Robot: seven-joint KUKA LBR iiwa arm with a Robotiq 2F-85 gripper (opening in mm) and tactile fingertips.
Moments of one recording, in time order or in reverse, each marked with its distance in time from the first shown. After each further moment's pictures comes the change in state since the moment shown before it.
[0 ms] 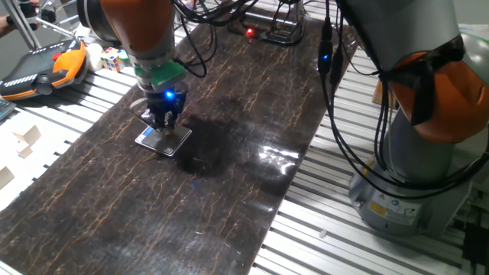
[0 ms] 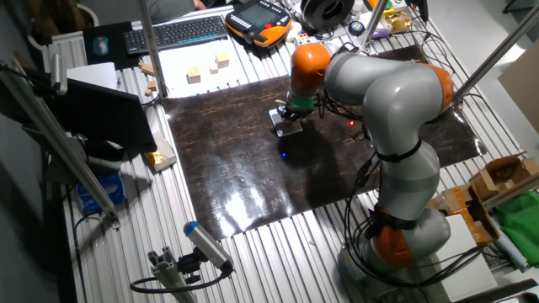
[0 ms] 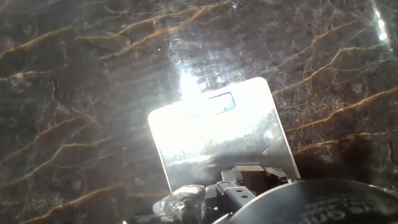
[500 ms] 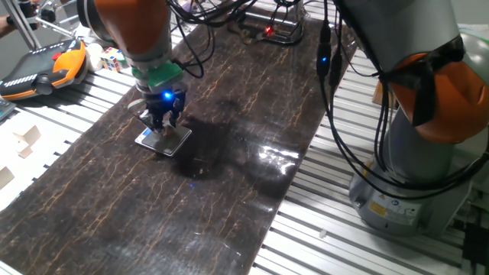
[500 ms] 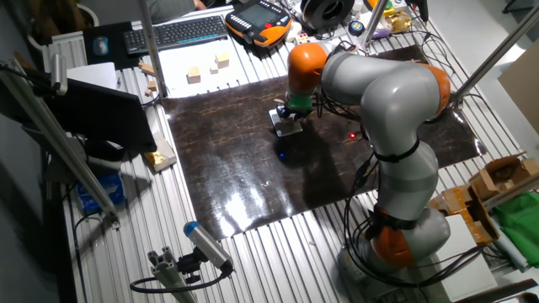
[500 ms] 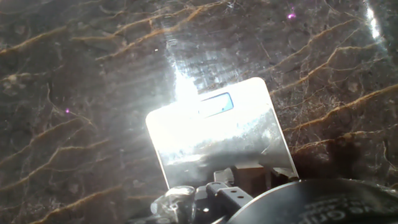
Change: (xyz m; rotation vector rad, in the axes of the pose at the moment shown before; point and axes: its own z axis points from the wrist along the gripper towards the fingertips) arm -0.001 0.000 -0.003 0.034 0.011 0.004
